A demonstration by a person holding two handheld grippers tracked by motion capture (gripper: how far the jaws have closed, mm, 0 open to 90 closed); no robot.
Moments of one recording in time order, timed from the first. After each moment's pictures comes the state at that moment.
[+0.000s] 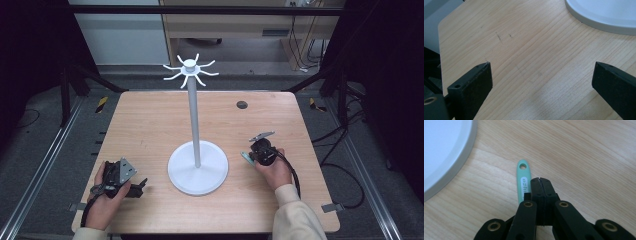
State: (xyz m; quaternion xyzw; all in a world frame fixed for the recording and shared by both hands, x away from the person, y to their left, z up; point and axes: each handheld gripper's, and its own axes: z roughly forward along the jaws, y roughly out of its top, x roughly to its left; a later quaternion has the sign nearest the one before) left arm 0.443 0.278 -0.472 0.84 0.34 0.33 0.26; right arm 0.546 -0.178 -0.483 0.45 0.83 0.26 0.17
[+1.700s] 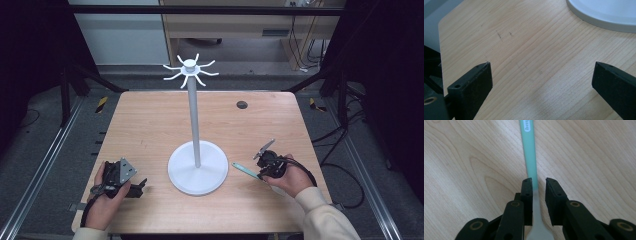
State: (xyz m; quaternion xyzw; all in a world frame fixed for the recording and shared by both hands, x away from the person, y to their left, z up) left arm 0.443 0.278 -0.473 0.84 0.34 0.33 0.25; right arm 0.500 -0.194 -0.458 0.34 0.93 0.15 0.08
